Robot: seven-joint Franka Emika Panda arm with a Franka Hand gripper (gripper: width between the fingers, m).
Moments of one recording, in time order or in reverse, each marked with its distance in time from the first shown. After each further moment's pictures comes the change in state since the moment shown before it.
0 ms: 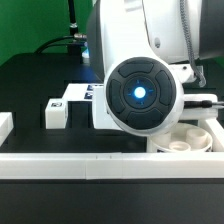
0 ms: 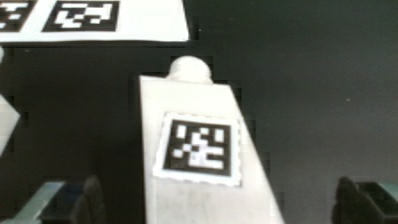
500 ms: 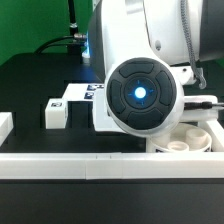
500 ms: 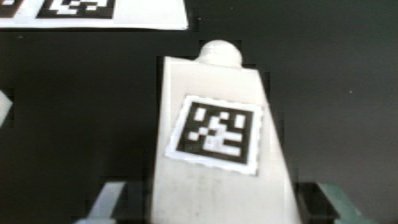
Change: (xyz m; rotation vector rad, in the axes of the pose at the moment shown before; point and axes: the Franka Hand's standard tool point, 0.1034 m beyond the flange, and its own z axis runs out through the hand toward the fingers) arm 0.000 -0.001 -0.002 0.001 0.008 -0.010
